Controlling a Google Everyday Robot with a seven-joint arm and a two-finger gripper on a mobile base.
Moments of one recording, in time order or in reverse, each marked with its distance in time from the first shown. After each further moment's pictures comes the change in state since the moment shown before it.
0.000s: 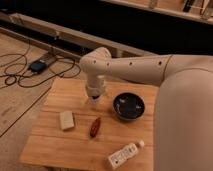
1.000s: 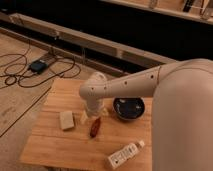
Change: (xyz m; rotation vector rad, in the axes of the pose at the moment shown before) arm 0.050 0.020 0.083 0.037 0.012 -0.017
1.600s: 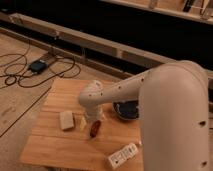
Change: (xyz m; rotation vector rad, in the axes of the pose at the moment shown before) arm 0.002 0.009 0.047 0.001 0.052 0.006
